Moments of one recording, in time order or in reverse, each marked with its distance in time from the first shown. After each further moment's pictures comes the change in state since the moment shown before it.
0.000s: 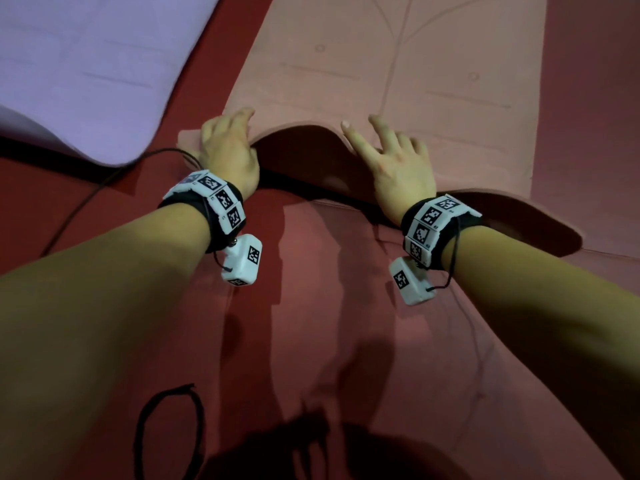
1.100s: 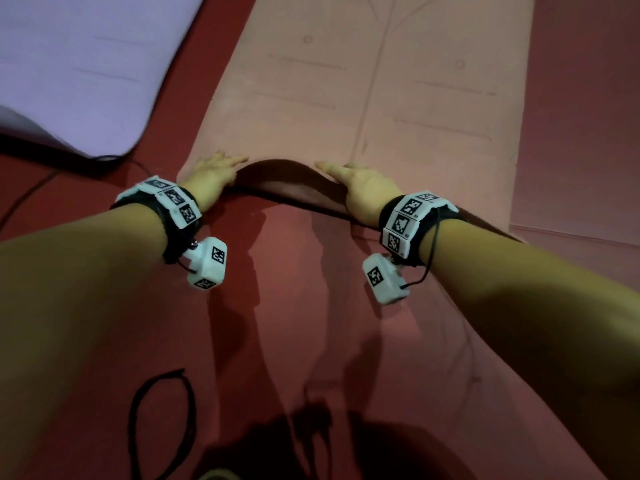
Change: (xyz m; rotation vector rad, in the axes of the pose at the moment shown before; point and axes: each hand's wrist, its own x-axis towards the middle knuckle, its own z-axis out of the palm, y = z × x) left_hand -0.019 -0.032 -0.003 0.052 -0.677 -0.048; right_hand -0.012 -0.006 0.008 0.418 -0.531 0.054
